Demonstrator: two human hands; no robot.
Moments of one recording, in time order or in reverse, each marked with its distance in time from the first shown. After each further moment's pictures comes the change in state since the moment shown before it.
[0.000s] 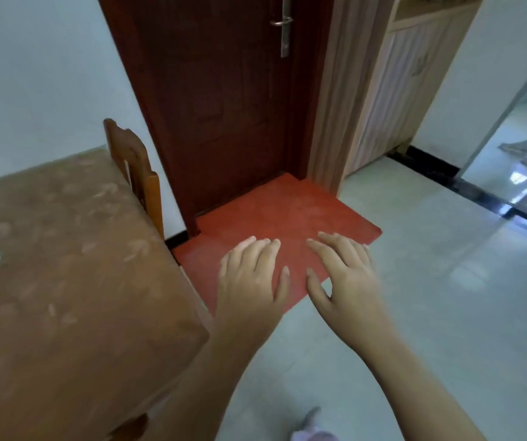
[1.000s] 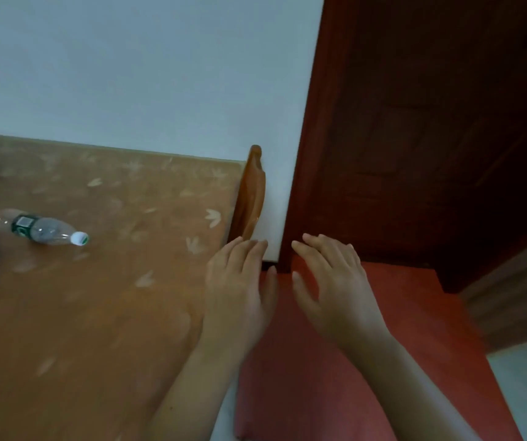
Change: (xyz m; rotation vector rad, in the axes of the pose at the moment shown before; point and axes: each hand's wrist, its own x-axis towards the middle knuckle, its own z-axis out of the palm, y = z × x) left_hand 0.238 -0.225 0.072 0.313 0.278 -0.636; right_hand 0.380 -0.028 0.224 0.319 -0.377 -0.624
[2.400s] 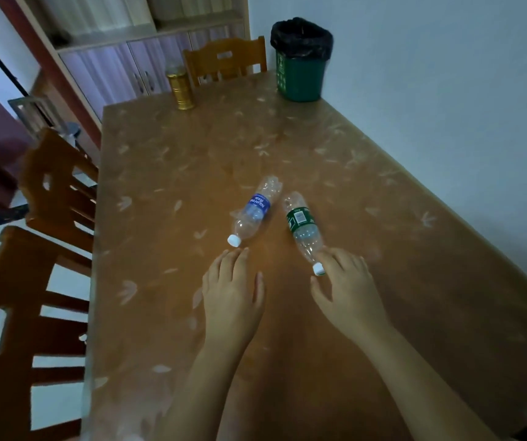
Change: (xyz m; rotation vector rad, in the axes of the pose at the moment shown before) left_hand 0.004 -0.313 -0.111 0.662 0.427 -0.987; right_hand 0.233 -0.236 0.301 0.378 -0.538 -0.799
